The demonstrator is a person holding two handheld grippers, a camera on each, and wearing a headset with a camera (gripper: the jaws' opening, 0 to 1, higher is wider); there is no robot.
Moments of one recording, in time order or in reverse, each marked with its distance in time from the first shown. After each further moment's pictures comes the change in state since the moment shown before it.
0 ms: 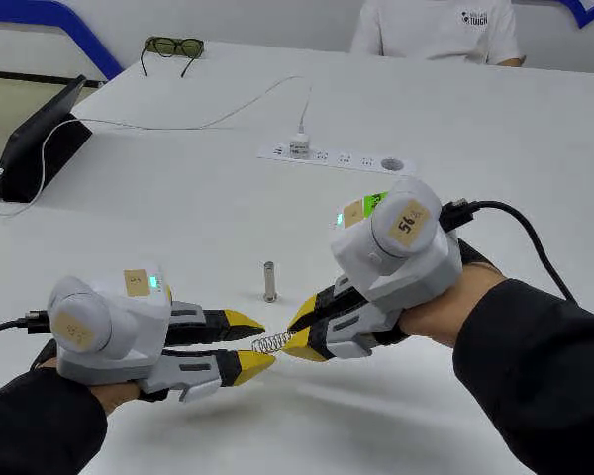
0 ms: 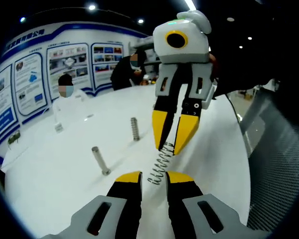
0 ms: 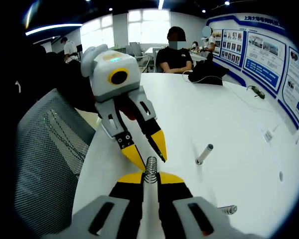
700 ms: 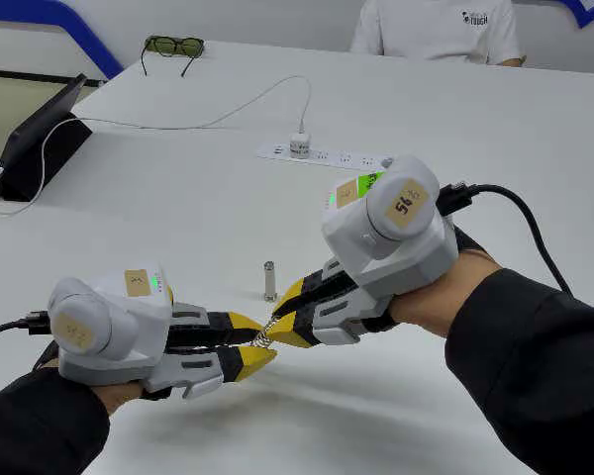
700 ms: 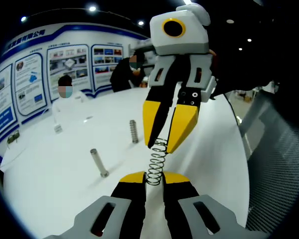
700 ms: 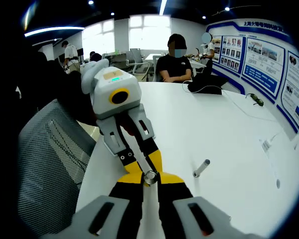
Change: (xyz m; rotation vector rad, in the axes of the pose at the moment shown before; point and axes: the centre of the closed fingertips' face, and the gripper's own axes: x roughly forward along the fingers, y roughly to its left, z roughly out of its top) left arm 0.002 -0.003 0.003 -0.011 -0.020 -0.007; right arm -0.003 -0.001 0.026 -0.010 -0.063 -0.012
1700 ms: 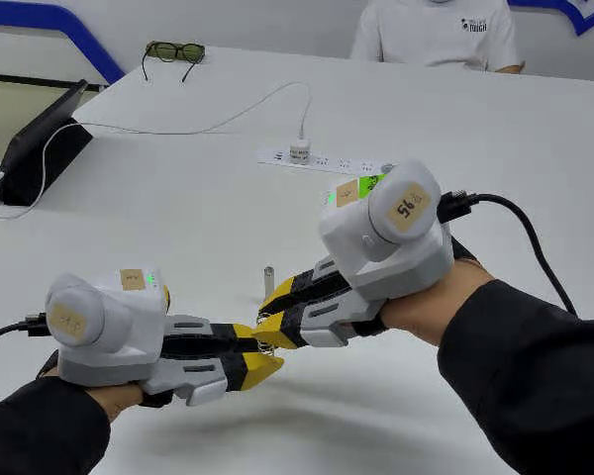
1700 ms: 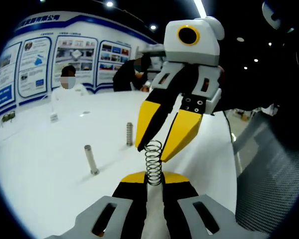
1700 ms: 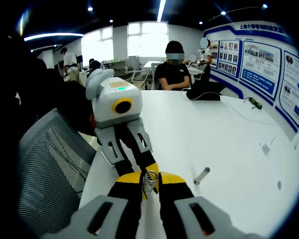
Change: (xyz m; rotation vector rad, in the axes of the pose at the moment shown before) left arm 0.001 -0.009 0.008 -0.153 -0.052 -0.044; right arm 0.001 0.001 0.013 0.014 -0.063 -0.010
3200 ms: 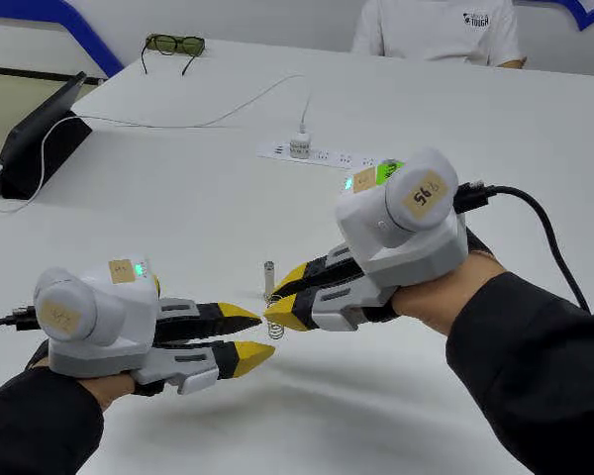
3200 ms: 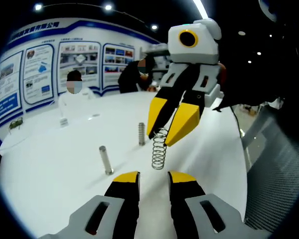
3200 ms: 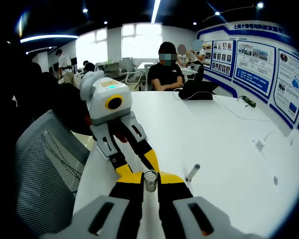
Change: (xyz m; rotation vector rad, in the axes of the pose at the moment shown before) left arm -0.008 0.017 0.001 0.046 0.002 0.081; right arm -0.008 -0.017 -0.003 0.023 -0.012 -0.052
